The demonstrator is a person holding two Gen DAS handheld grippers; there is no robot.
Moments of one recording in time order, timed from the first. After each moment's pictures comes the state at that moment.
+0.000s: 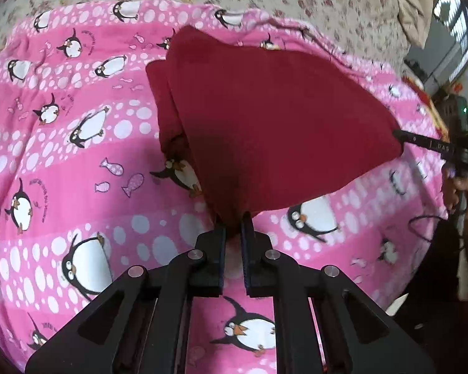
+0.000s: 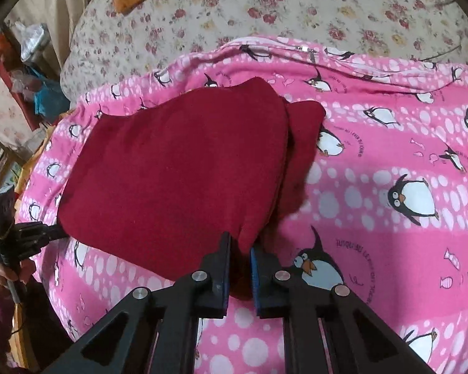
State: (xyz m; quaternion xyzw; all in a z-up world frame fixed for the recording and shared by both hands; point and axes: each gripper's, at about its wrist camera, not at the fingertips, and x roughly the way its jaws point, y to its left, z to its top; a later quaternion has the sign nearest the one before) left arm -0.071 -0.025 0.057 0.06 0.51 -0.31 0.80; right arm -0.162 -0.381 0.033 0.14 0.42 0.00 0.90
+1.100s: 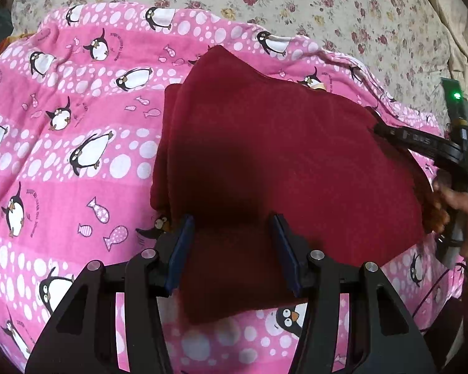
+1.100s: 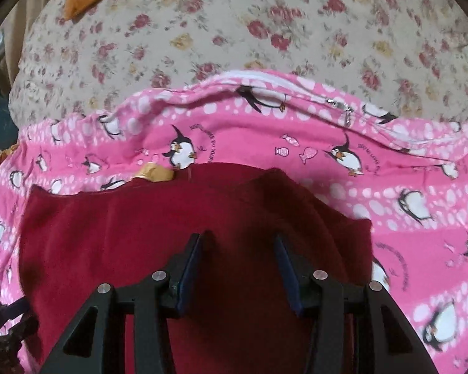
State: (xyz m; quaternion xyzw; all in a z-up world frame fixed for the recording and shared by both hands) left arm -0.037 -0.065 0.050 0.01 0.49 -0.20 0.85; right arm -0.014 -0.356 0.042 0.10 0.41 -0.10 0.90
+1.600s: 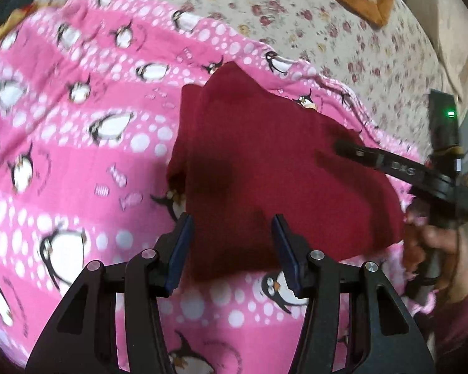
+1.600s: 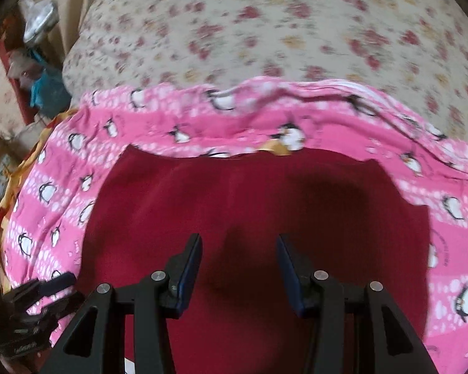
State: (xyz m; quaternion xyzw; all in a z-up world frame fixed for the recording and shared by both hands) left arm -0.063 -0.028 0.062 -0.10 0.49 -0.21 0.84; right arm -0.029 -0.262 0.057 0.07 0.42 0.01 0.90
